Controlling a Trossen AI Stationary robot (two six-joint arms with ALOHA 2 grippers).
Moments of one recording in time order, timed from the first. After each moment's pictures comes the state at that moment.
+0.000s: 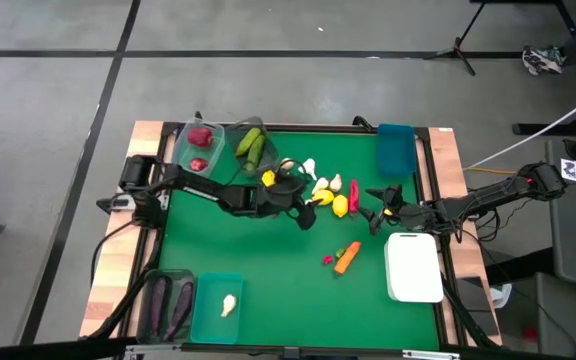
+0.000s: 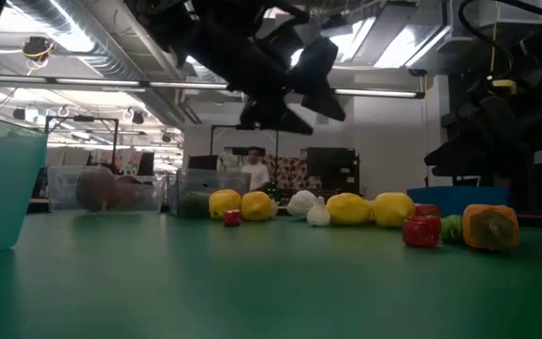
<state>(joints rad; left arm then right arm) -0.02 1.85 1.09 0.33 -0.49 -0.31 0.24 0.75 0.05 0.24 0.71 0.47</state>
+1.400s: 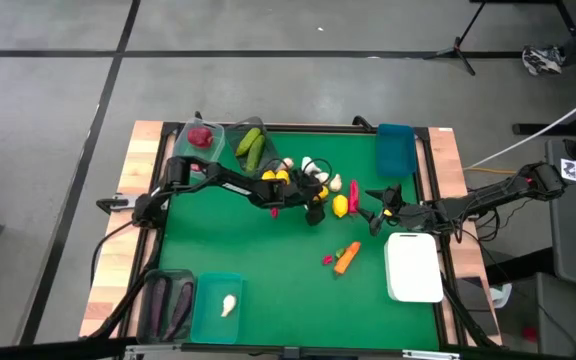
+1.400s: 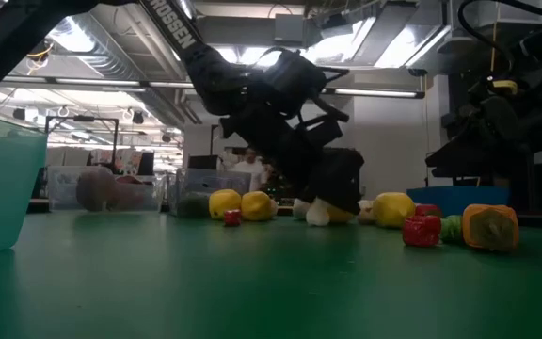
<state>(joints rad) 0.12 2.19 1.29 0.23 -0.33 -0.18 0.24 0.75 0.05 0.23 0.69 0.47</state>
